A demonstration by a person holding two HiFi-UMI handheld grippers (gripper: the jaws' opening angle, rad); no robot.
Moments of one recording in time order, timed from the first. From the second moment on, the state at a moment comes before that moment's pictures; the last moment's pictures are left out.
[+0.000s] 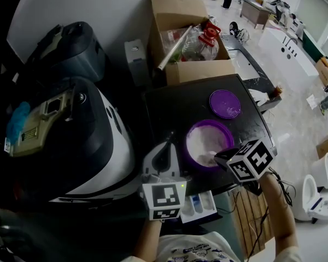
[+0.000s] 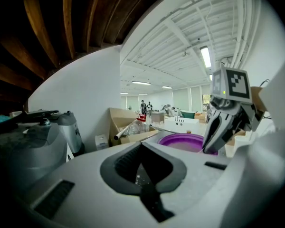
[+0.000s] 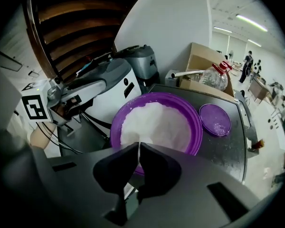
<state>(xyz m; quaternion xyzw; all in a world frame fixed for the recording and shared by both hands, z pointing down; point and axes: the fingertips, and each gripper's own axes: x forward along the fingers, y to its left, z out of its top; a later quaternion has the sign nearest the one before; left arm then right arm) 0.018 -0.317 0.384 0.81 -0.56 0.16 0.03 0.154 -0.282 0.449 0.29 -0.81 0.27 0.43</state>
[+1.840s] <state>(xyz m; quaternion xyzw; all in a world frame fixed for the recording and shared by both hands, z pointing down) 0.018 -0.304 0.363 0.81 -0.56 0.15 0.01 0.160 -0.294 0.413 0.42 -0.73 0.54 -0.09</state>
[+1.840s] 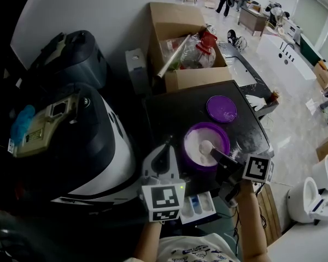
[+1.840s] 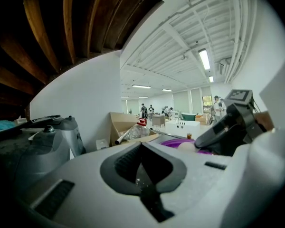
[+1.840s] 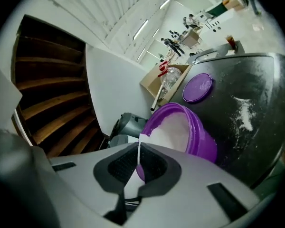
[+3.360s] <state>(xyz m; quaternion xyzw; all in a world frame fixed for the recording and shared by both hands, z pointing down) 0.021 -0.292 0.370 0.85 -0.51 0.15 0.00 0.158 -0.258 0.389 0.35 -0.65 0.57 -0.37</state>
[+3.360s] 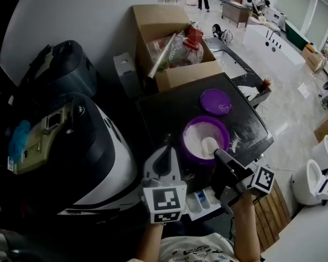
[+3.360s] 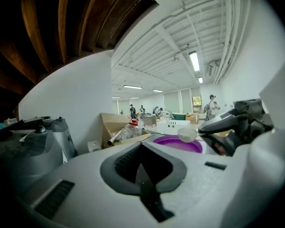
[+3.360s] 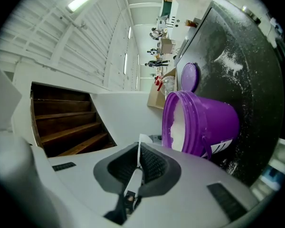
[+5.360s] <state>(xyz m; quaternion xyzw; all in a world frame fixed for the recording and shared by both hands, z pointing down) 0.009 -0.057 0.410 0.81 -0.56 0.18 0.02 0.181 -0.049 0.429 0.38 -0.67 0.56 -0.30</state>
